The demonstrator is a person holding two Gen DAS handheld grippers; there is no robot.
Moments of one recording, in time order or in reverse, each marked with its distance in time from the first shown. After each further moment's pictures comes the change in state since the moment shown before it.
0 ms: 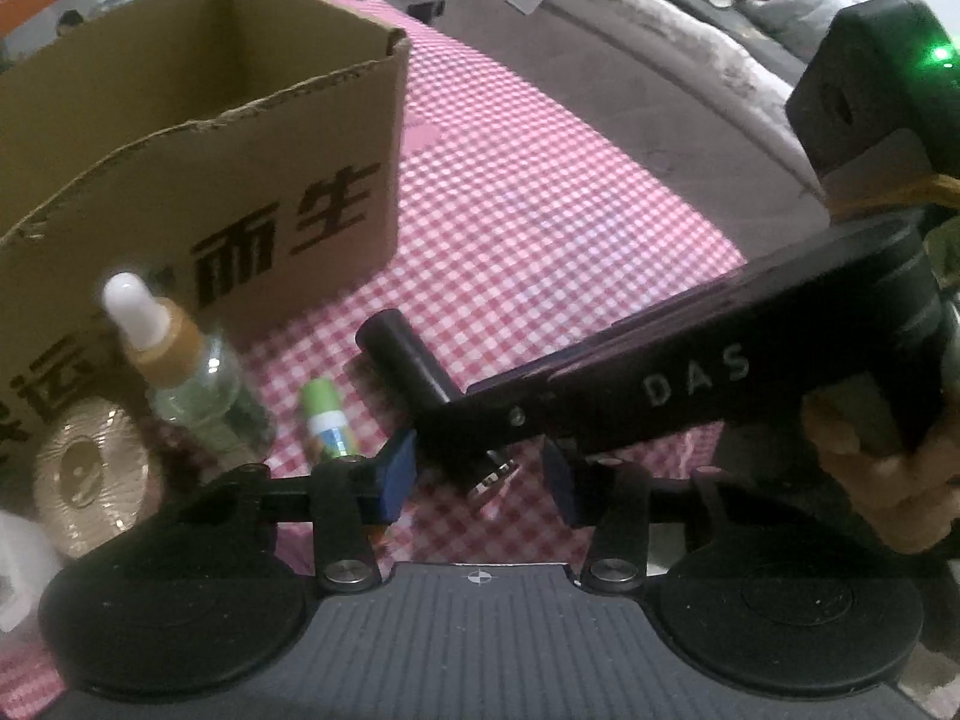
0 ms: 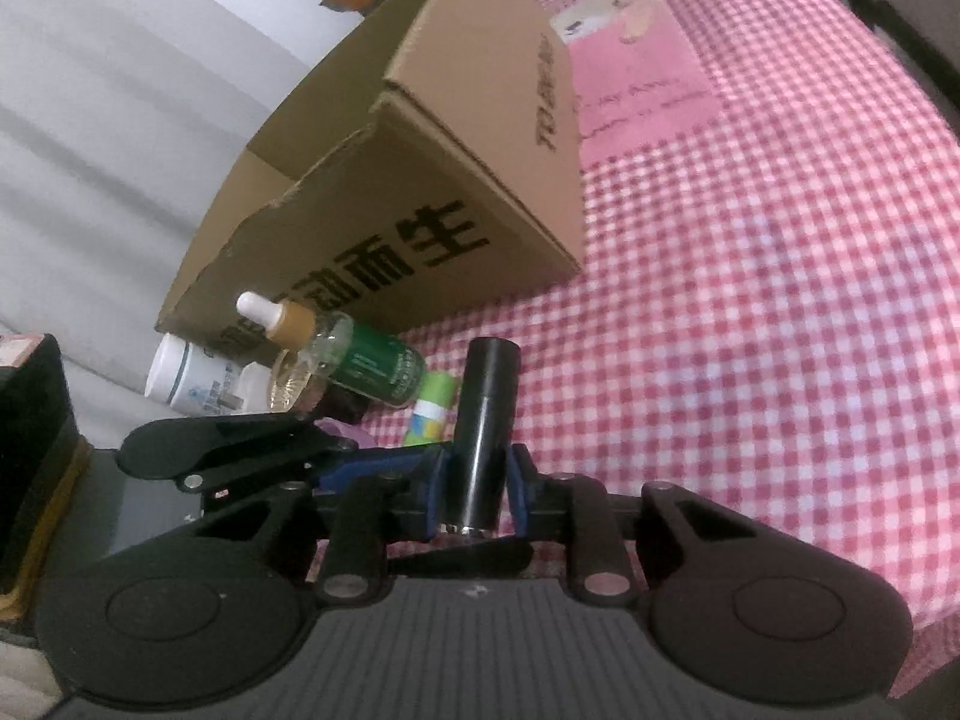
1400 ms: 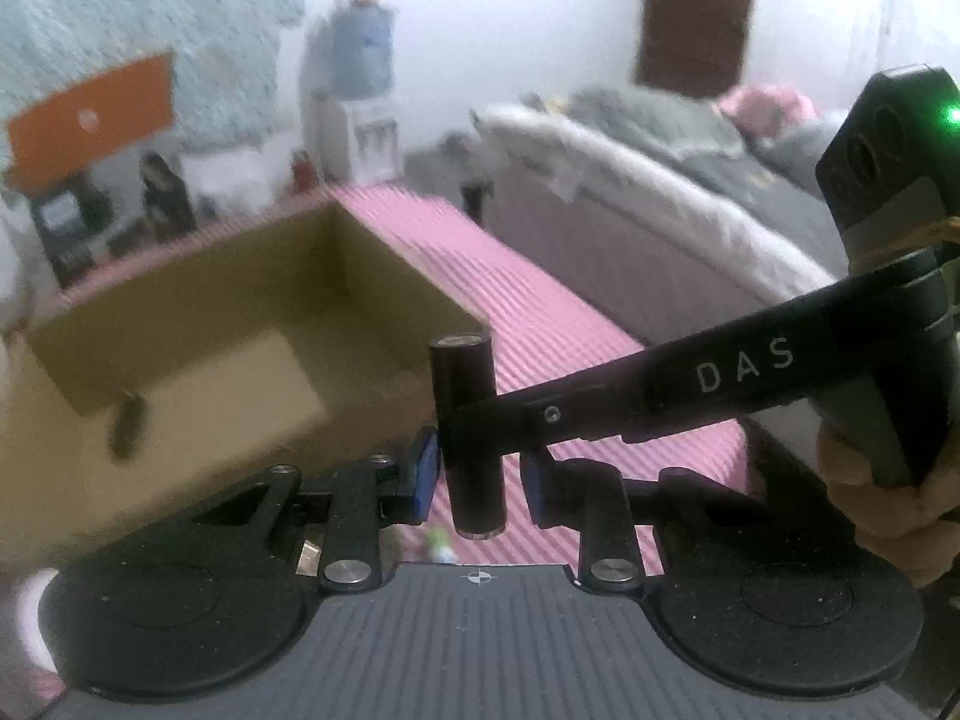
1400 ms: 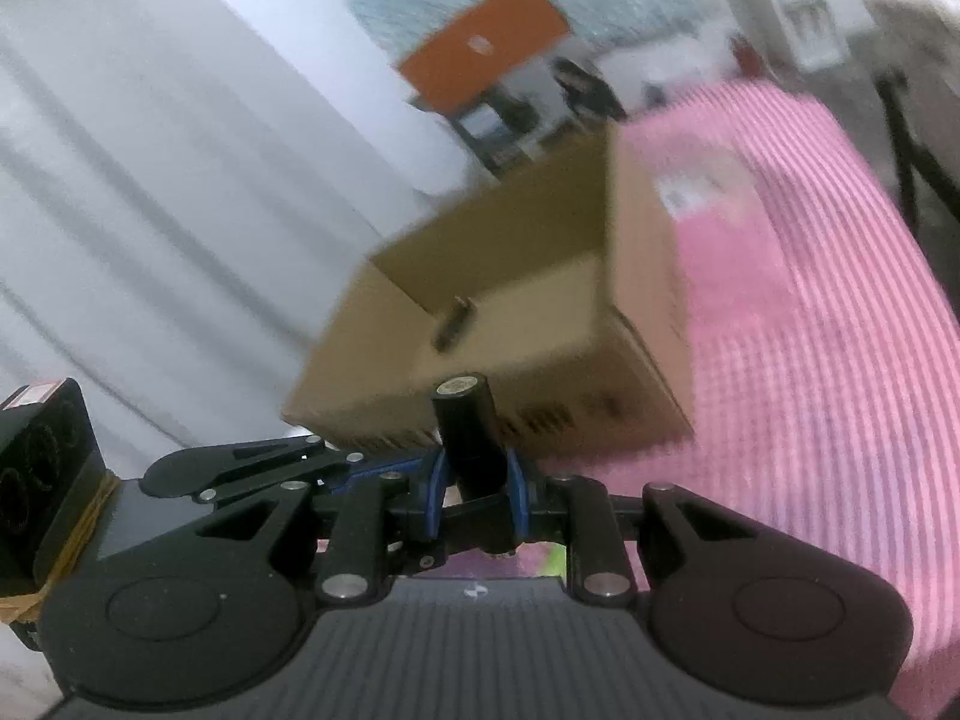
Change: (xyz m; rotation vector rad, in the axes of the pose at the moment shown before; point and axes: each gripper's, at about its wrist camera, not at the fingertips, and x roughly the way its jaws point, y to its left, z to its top) left arm -0.120 0.003 0.010 0.006 -0.340 0.149; right arm -0.083 0.077 0.013 -0.145 -0.227 0.061
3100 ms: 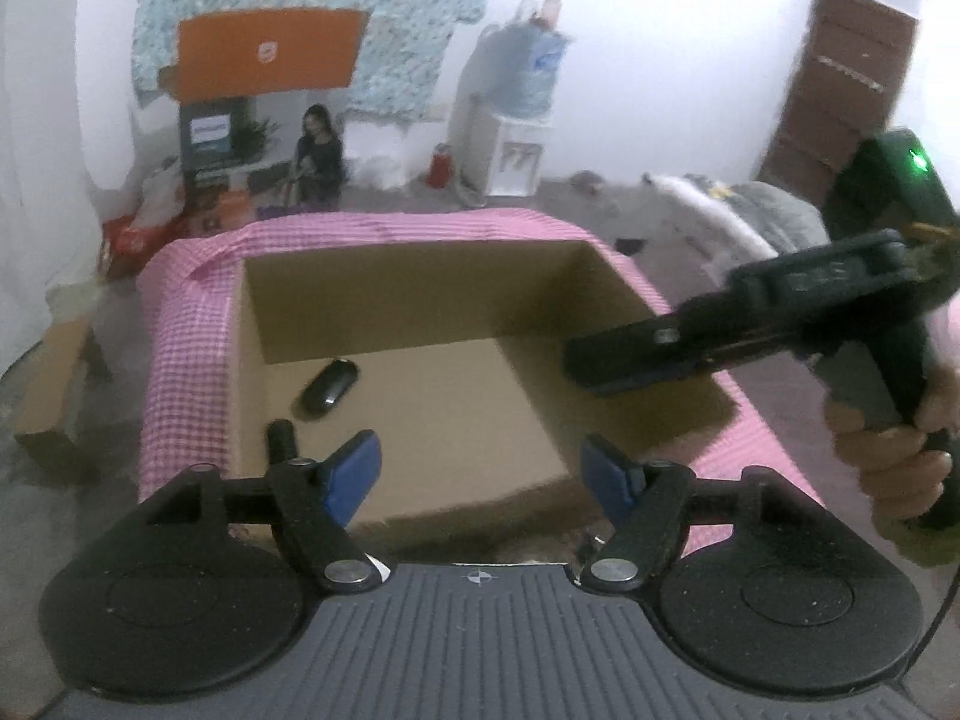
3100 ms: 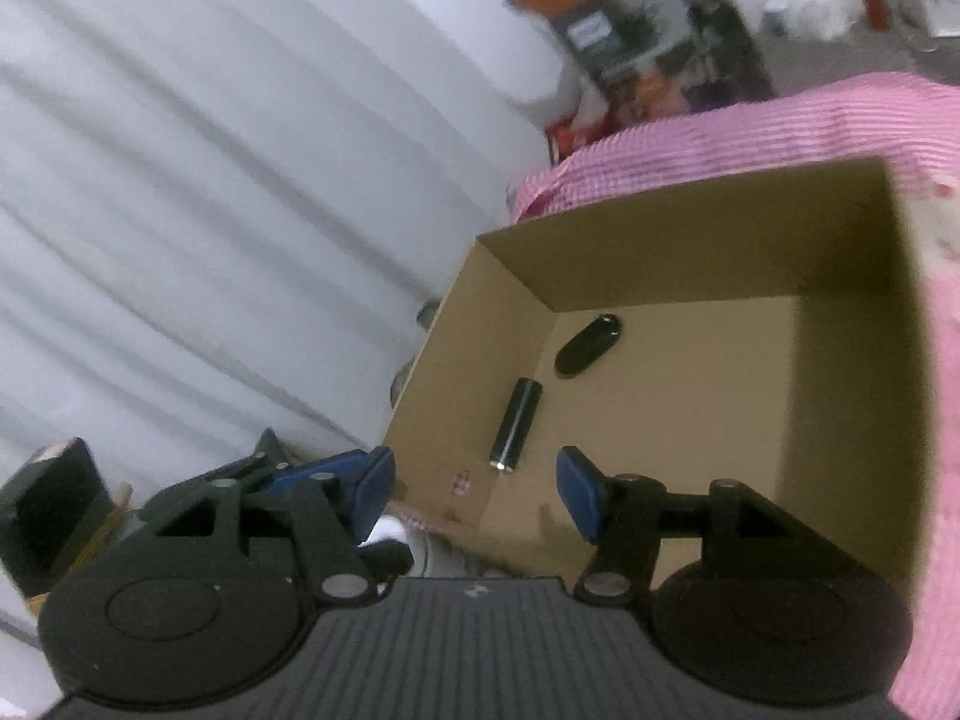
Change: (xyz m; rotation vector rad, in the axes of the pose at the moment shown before) left arm -0.048 0.120 -0.010 -0.282 -0.026 0.089; right arm 0.112 0.051 0.087 -0.047 0.232 0.135
